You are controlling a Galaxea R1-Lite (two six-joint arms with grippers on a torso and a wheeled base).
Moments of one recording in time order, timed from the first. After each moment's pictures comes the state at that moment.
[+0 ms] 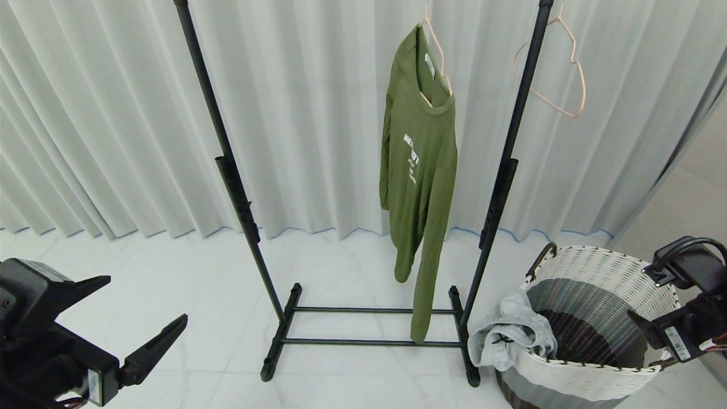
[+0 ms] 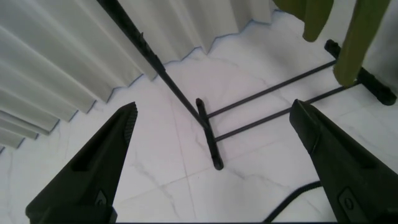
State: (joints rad) left arm -0.08 0.98 -0.25 -0.50 -0.12 0.44; right arm 0.30 1.26 -0.41 -0.37 -0.46 -0.39
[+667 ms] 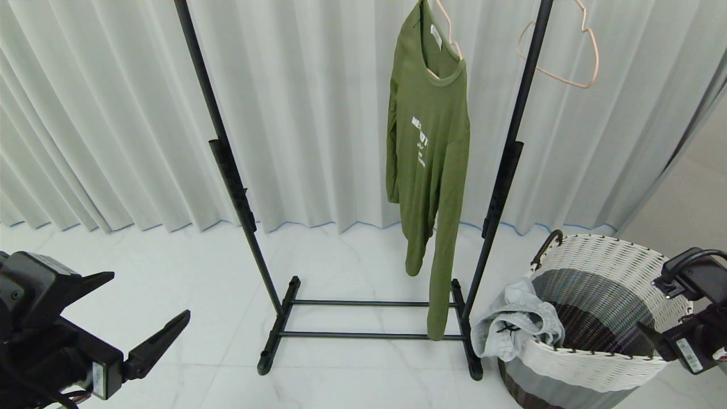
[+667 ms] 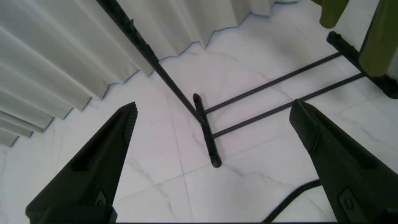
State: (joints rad) left arm -0.08 1.01 -0.27 -0.49 -0.12 0.45; right arm 0.22 1.24 -0.37 -0.37 -0.38 -0.44
